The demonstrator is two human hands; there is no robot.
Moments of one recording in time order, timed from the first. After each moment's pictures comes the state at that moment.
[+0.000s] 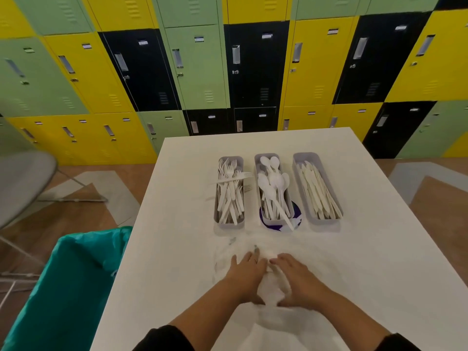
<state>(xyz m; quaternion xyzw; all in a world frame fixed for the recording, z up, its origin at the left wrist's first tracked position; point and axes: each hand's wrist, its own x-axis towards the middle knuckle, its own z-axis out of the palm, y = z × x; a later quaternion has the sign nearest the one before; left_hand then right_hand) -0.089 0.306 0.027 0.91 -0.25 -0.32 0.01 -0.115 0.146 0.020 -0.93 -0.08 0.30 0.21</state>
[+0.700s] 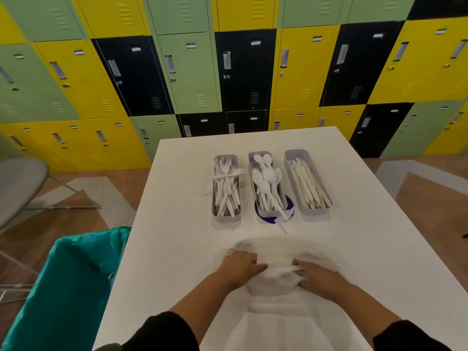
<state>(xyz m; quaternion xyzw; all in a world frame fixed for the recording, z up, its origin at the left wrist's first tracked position) -0.099 0.321 0.026 0.93 -0.17 -0.28 0.18 -0.146 0.108 0.013 -0.93 0.01 0.31 0.21</state>
